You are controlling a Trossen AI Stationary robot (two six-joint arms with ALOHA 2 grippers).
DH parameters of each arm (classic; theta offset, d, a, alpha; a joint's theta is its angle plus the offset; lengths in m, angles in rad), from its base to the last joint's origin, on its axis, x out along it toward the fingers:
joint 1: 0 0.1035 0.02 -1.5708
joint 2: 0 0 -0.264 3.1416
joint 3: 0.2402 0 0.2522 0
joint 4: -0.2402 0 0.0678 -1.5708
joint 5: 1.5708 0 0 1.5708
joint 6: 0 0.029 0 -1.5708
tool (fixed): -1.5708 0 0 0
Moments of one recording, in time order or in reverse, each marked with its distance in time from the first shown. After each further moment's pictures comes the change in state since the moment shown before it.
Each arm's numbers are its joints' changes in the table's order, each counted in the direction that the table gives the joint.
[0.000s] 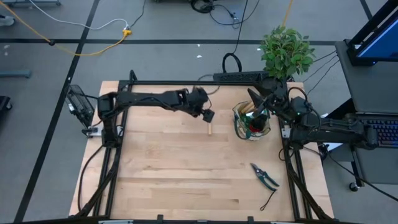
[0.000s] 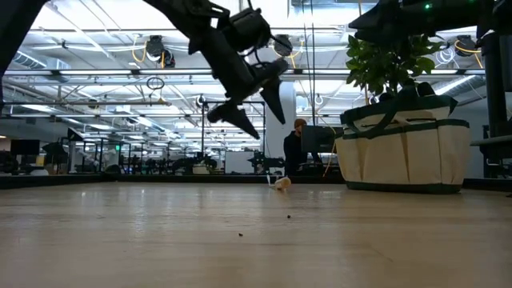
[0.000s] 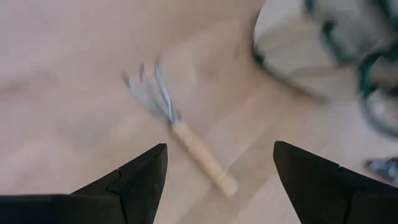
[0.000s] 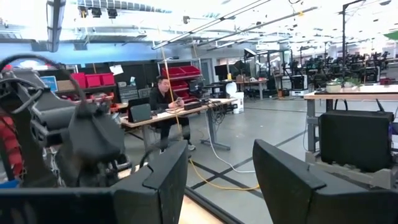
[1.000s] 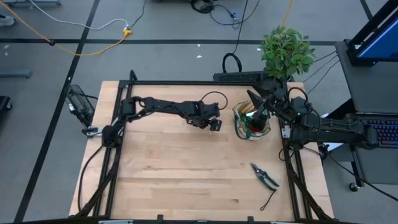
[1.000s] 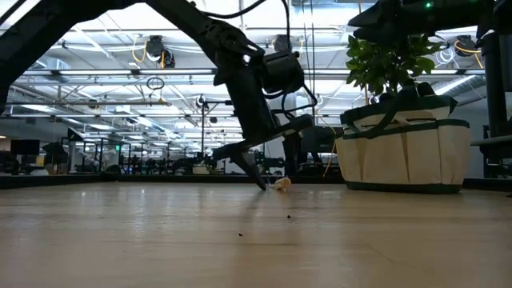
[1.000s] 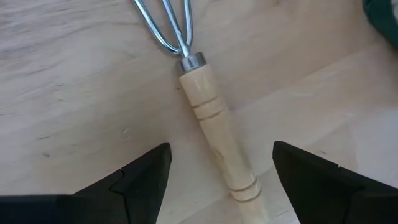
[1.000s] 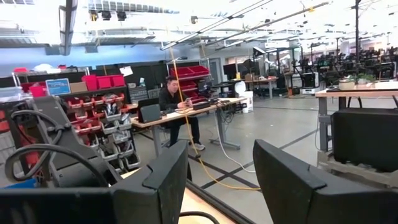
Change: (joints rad) left arm -0.059 0.324 0.173 -0.136 0.009 -0.293; right arm 0.007 0.000 0.000 0.001 0.032 0.026
